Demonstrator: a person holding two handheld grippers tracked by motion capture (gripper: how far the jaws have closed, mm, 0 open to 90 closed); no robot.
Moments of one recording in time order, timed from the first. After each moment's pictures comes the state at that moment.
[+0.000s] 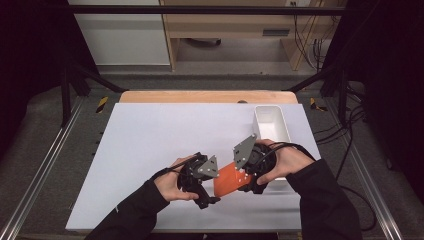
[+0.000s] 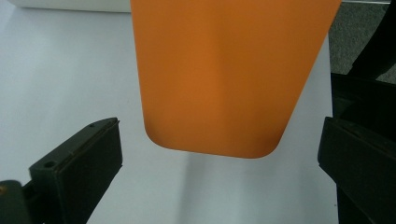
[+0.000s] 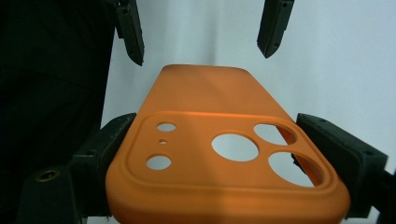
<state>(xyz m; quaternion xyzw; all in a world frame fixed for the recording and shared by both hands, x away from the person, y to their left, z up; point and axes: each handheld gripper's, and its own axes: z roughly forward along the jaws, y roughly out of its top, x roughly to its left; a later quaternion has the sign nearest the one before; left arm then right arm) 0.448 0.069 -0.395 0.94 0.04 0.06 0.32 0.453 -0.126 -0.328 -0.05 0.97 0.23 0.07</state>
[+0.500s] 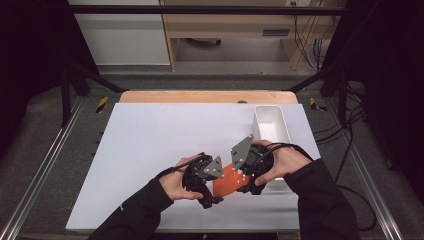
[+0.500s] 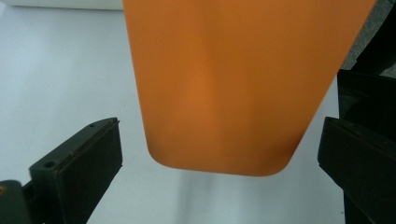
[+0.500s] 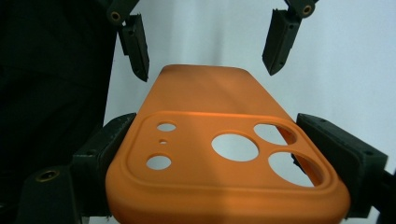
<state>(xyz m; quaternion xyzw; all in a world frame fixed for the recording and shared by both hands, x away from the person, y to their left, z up) 0.450 0.057 -0.398 0.95 0.04 0.06 0.30 0.453 -0.120 -0.331 -0.05 0.97 0.22 0.06</state>
